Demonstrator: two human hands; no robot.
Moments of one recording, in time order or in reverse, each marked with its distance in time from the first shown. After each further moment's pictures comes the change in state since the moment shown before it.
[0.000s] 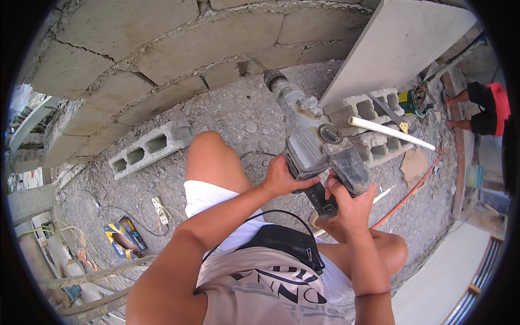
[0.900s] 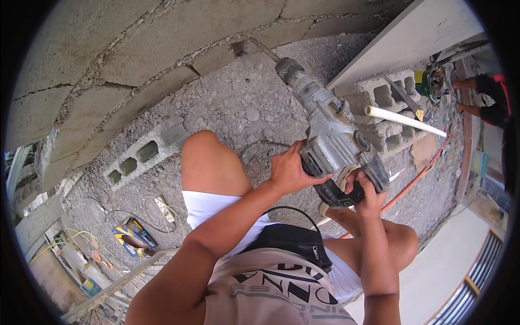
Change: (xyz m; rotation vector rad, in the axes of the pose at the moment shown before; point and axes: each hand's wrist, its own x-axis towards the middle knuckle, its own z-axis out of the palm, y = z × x) left_hand 0.028 -0.023 -0.009 0.530 -0.049 -0.114; right_hand 0.051 0.101 -0.035 0.212 0.046 0.112
